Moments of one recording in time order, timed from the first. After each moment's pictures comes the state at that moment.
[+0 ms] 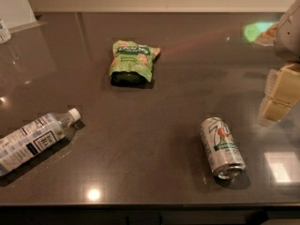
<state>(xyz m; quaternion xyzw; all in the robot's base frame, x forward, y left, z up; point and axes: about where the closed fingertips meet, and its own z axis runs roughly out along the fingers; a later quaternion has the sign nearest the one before) 0.438 -0.217 0.976 -0.60 0.78 -0.03 0.16</state>
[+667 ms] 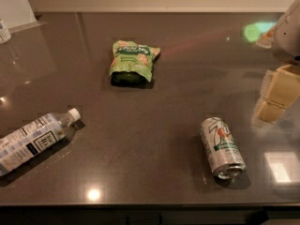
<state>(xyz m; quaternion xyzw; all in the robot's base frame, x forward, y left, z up) 0.435 -0.210 0.976 -0.58 0.80 -0.03 0.16</state>
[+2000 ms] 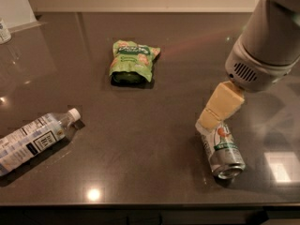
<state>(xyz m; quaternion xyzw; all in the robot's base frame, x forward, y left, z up) 0.425 -0.171 0.932 -0.36 0.93 -0.04 0.11</state>
